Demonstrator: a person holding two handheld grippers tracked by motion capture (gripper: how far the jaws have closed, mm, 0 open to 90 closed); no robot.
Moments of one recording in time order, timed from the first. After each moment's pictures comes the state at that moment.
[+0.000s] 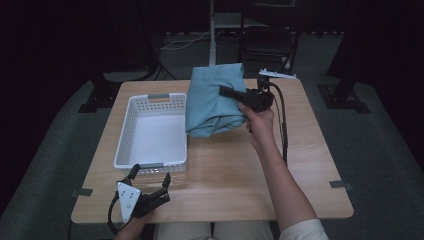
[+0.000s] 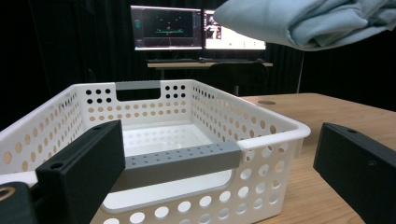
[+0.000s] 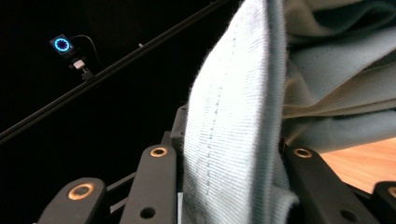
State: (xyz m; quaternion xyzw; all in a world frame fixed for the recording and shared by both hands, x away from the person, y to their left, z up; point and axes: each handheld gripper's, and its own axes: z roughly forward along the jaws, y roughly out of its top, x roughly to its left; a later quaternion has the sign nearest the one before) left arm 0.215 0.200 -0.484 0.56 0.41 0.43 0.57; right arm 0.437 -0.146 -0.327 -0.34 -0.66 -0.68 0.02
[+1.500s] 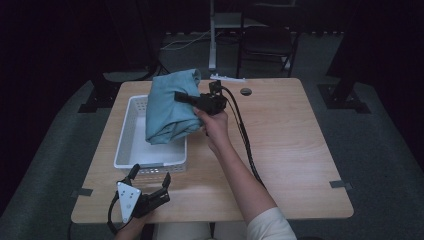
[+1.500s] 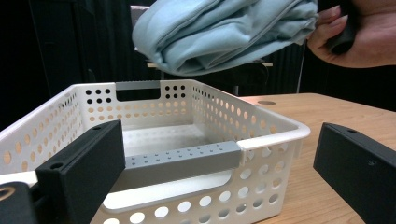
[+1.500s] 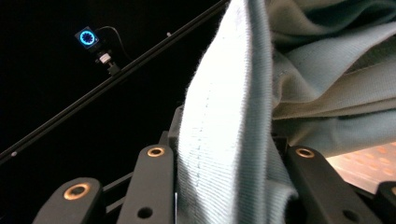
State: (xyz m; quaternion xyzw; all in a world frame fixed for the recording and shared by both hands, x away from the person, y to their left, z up) left arm 0.215 0.200 -0.484 0.56 0.41 0.43 0.57; right arm 0.453 -0.030 -0.352 -0.31 -0.65 -0.68 0.09
